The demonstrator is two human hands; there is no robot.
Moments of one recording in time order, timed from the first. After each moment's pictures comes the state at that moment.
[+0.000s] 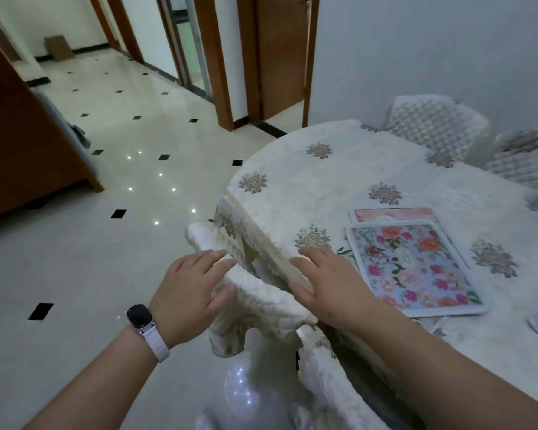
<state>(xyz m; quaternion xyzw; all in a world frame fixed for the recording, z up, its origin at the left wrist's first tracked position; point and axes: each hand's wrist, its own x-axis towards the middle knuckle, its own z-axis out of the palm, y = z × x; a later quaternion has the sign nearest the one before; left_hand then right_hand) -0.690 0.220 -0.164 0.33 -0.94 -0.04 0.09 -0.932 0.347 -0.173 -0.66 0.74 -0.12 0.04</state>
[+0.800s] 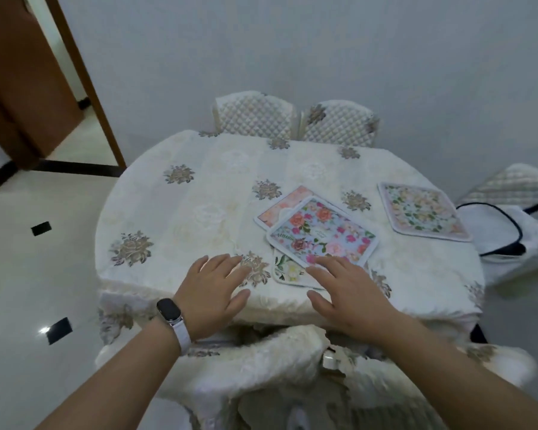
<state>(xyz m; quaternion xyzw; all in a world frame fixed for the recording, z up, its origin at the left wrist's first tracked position) -0.859 0.022 -0.206 -0.12 -0.99 -0.08 0.07 -0.909 0.300 -0.171 -0.31 0.95 -0.05 0.02</state>
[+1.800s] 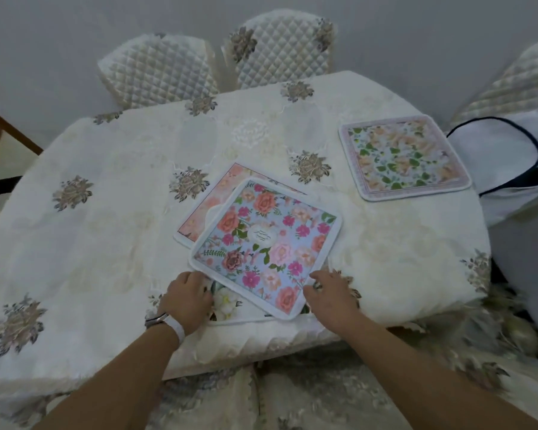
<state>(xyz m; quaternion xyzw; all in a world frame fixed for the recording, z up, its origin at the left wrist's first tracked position) -1.074 0.127 -0.336 0.11 -0.97 -0.14 -0.18 -1.076 0.425 -0.339 0.11 0.88 -0.38 0.25</state>
